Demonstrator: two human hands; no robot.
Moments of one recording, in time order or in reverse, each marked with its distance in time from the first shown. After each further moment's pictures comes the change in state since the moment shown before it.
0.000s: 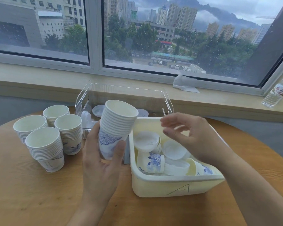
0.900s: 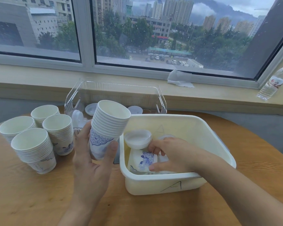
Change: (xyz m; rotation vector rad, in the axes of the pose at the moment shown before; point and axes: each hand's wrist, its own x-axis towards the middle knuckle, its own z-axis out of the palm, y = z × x) left_hand -0.001 -0.003 0.003 0.002 -0.028 0.016; right_hand 0.001 0.032 0.032 -0.469 -0.548 0.036
